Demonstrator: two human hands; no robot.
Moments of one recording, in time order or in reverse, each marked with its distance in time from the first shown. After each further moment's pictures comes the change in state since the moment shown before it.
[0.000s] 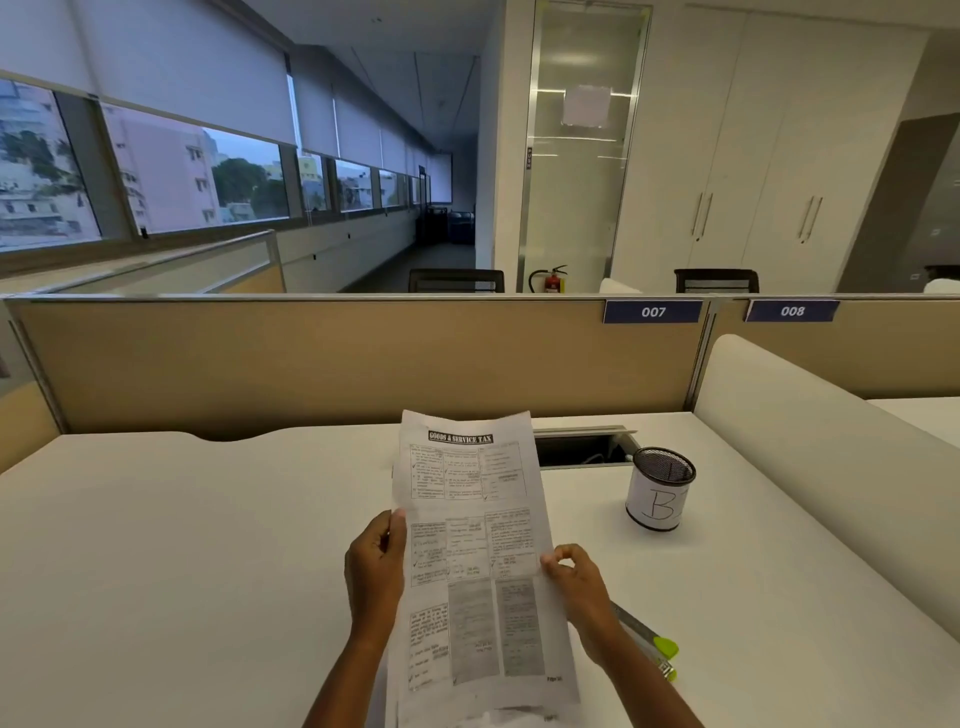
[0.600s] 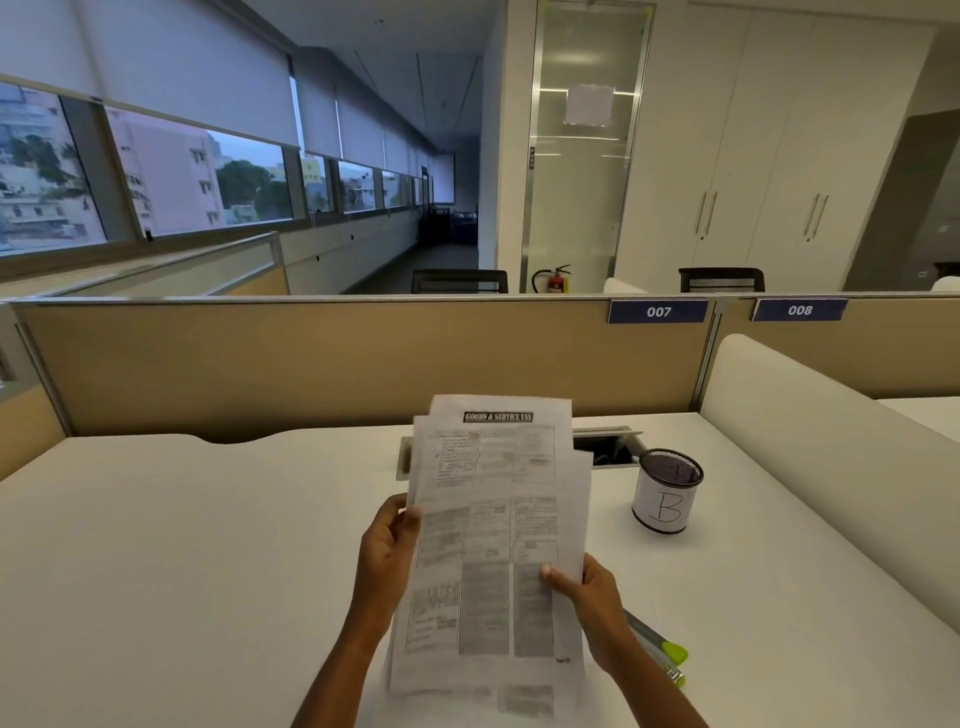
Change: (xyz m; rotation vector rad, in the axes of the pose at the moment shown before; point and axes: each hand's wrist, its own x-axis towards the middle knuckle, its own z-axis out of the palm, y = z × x) left_hand 0.006 0.018 -0.007 -0.211 -0.240 -0.060; right_hand 0.007 0.013 -0.004 0.214 -0.023 -0.049
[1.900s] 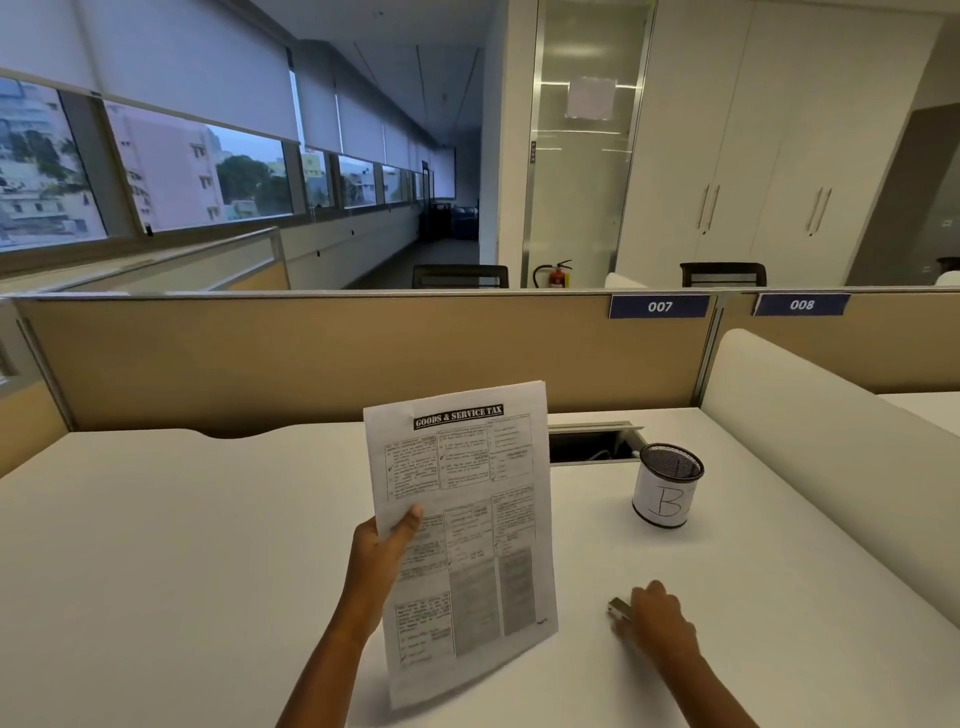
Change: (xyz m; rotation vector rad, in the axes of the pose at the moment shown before) left_hand 0.003 -0.004 -0.009 -0.093 0.018 -0.146; right_hand -0.001 0.009 -0.063 -1.397 0.045 0.190
